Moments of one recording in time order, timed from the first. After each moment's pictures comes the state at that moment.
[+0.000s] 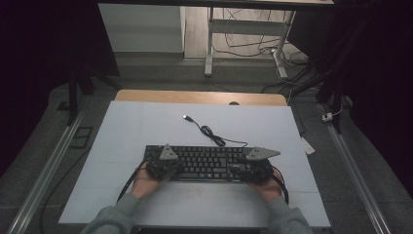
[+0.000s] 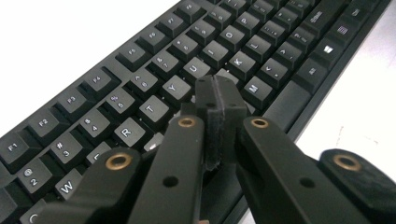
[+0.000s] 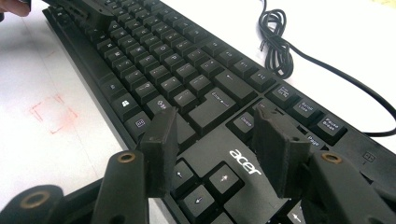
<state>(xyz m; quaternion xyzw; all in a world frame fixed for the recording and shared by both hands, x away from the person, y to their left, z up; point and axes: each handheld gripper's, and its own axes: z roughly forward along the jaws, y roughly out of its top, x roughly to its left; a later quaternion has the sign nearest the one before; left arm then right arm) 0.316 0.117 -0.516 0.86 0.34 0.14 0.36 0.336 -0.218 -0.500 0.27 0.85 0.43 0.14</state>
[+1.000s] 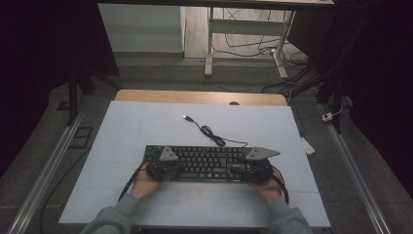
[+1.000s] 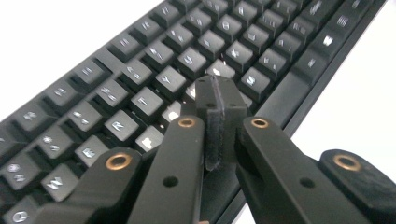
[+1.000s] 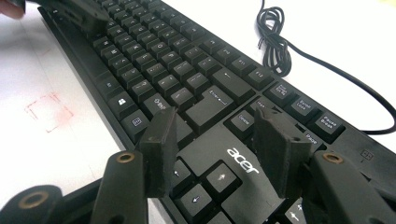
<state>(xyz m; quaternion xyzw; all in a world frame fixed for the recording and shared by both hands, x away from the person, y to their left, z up) 0.313 0.121 -0.514 0.85 0.35 0.14 0.37 0.337 -0.218 -0.501 0.27 0.85 0.43 0.14</state>
